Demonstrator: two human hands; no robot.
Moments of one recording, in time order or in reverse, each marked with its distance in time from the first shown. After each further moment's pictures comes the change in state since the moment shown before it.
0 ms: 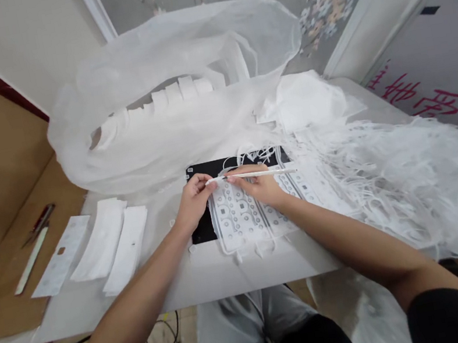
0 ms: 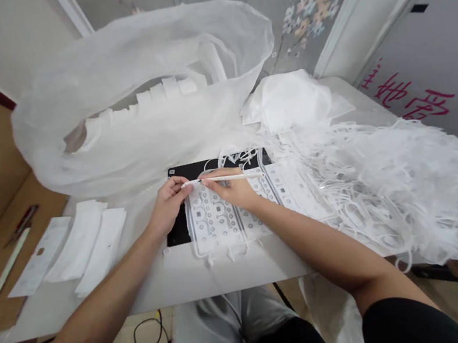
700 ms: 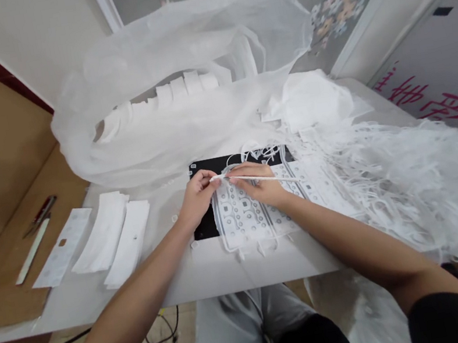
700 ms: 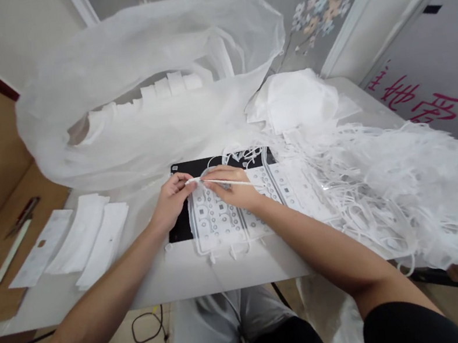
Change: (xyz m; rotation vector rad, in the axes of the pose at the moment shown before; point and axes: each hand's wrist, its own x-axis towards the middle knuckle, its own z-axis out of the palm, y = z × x) left_hand -0.001 0.006 0.003 -0.027 0.006 0.008; right_hand 0.000 -0.002 0.001 -0.098 -0.050 -0.131
